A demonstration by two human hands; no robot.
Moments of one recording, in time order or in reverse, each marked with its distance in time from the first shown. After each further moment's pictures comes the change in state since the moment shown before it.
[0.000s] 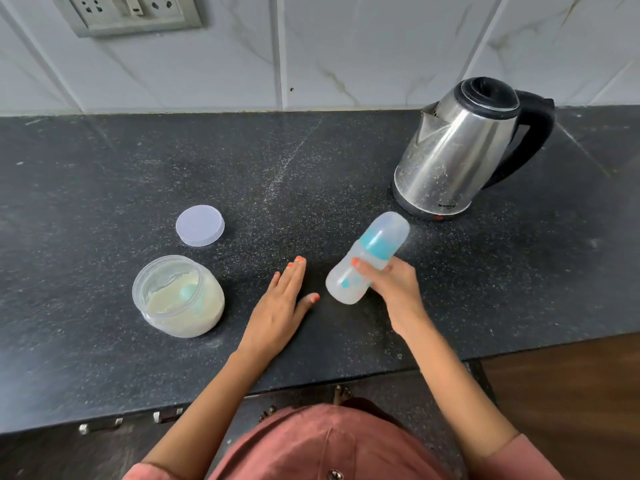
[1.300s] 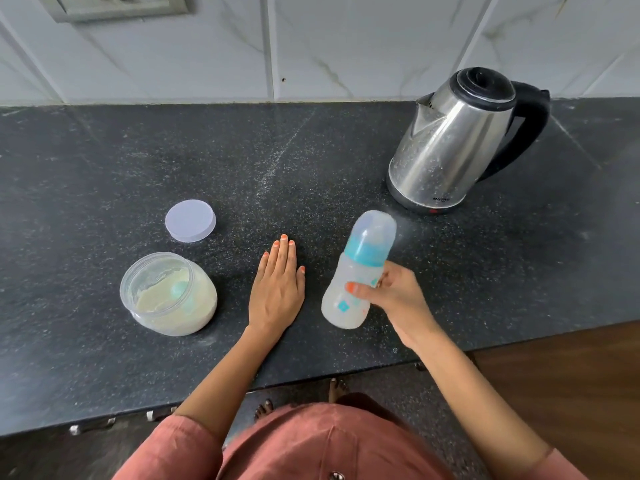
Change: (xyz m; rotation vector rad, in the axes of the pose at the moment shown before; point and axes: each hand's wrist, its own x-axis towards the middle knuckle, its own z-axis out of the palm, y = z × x) left_hand 0.032 -0.010 0.023 0.377 0.094 -0.128; right_hand -0.029 -0.021 -0.007 -0.012 -0.230 0.015
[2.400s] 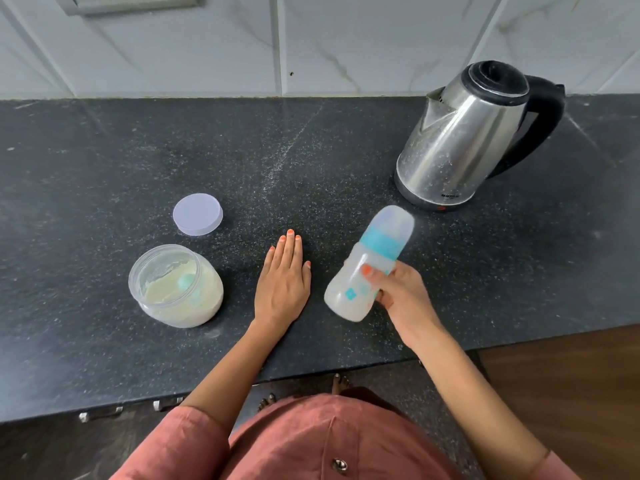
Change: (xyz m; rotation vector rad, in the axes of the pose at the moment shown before) left_hand 0.000 -0.001 -0.002 -0.020 0.006 -0.013; right_hand 0.002 0.004 0.006 0.230 0.047 0.064
